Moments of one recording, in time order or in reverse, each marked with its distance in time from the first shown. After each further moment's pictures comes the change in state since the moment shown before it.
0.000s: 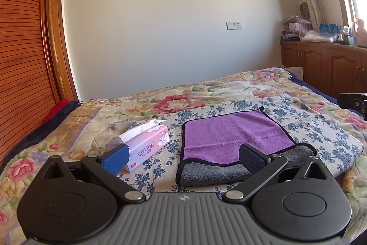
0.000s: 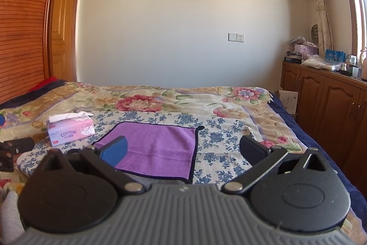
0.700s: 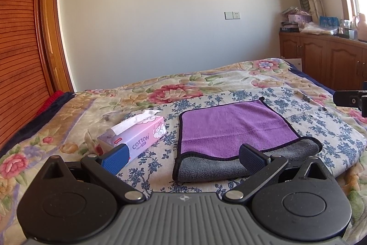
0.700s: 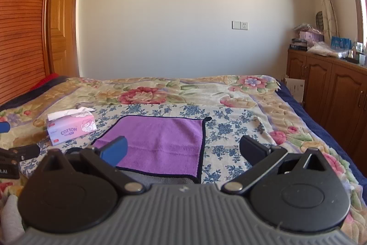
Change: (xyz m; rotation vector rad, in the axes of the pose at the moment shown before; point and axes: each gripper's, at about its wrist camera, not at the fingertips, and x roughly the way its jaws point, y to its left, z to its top) left arm 0.030 0.003 -0.002 -0.003 0.055 -0.019; right arm 0.024 -0.002 -0.001 0.042 0.056 0.031
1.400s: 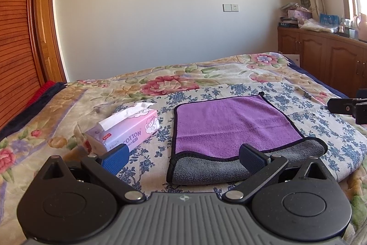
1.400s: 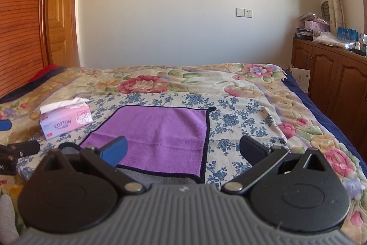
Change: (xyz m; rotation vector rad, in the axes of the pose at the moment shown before) left arm 0.036 0.007 0.002 -0.025 0.048 -0.040; right arm 0.033 0.000 -0.003 -0.008 0.067 0.019
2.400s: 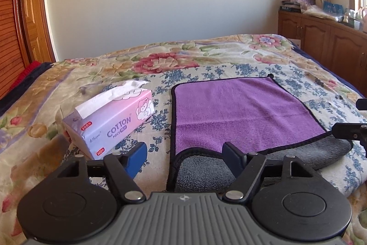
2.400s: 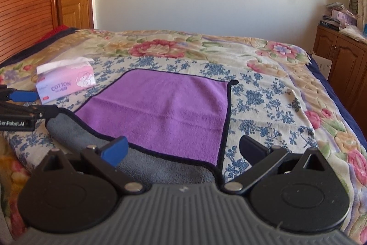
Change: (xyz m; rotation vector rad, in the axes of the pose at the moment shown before) left arm 0.082 0.017 -0.003 -0.018 0.115 -0.041; right arm 0.057 0.011 -0.011 -0.102 0.171 0.065
